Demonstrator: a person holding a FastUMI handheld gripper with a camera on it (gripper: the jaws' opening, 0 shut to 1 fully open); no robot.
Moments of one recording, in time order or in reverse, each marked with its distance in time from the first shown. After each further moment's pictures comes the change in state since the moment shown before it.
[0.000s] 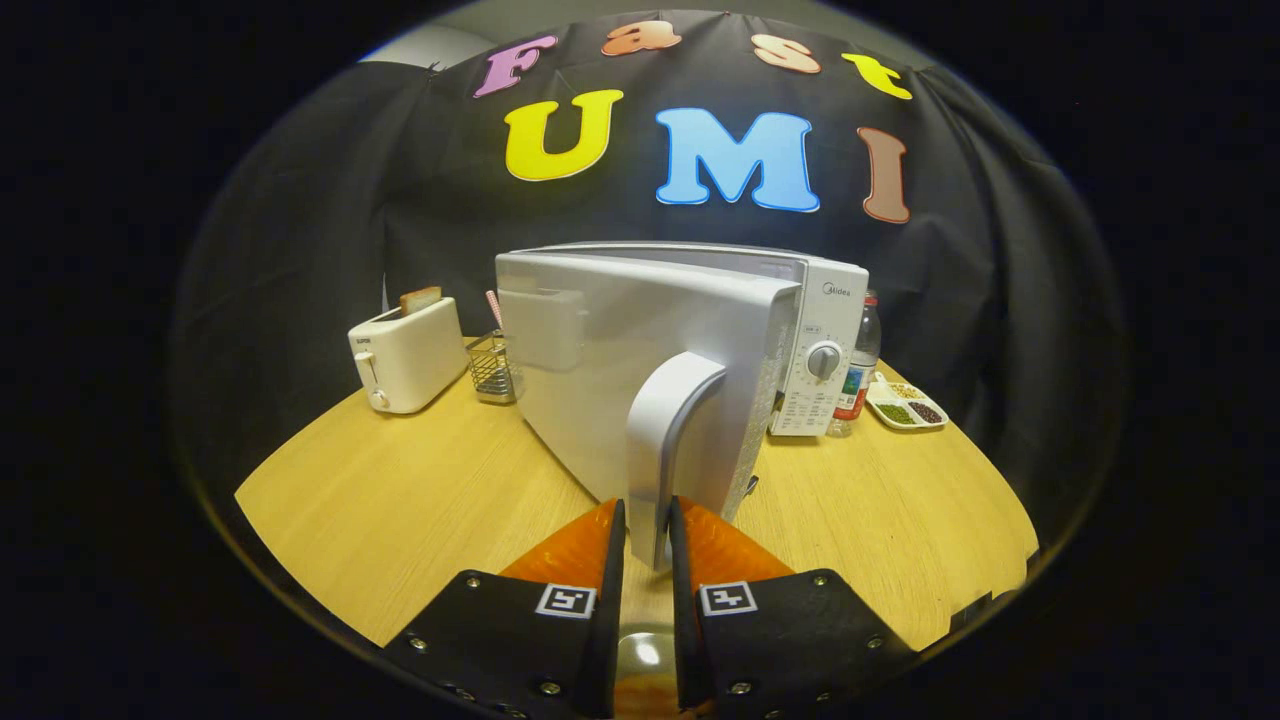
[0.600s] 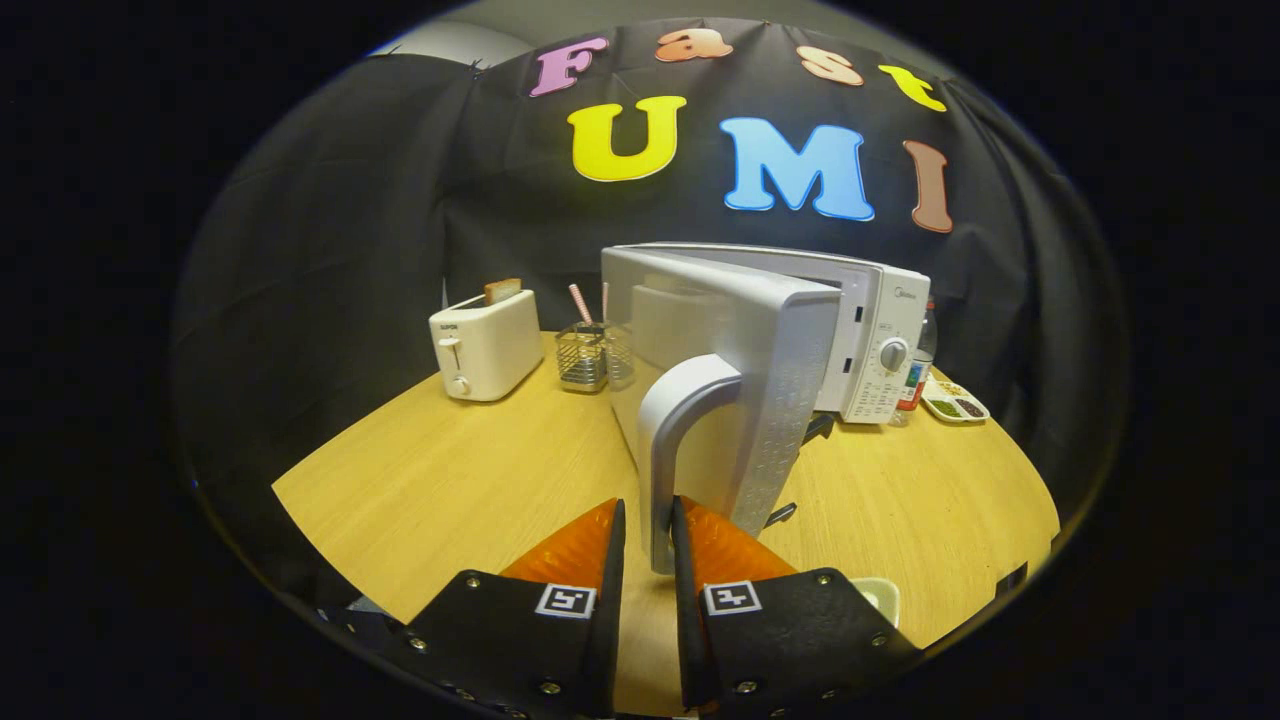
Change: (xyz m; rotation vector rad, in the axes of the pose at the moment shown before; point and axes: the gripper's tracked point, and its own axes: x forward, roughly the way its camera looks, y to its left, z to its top) arm -0.033 0.096 -0.016 -0.033 -0.009 0.122
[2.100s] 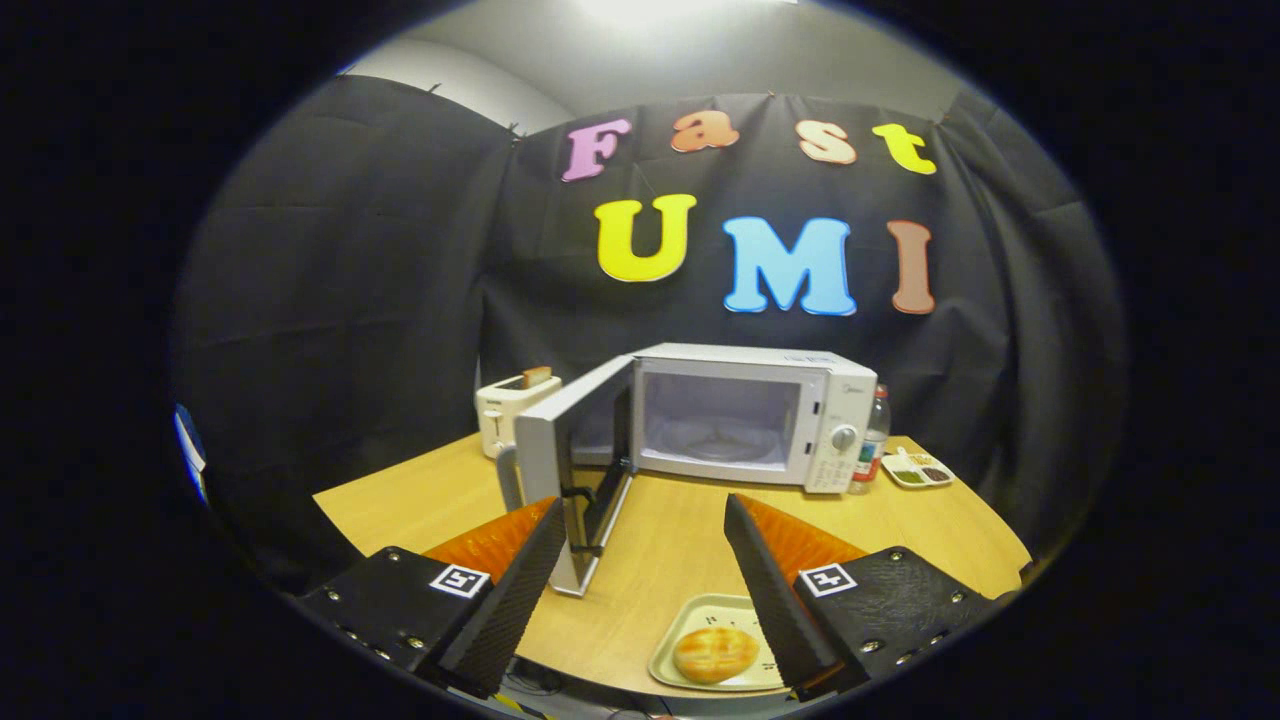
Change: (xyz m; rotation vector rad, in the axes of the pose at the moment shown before) arm -0.107 -0.059 0.019 -0.021 -0.241 -0.024
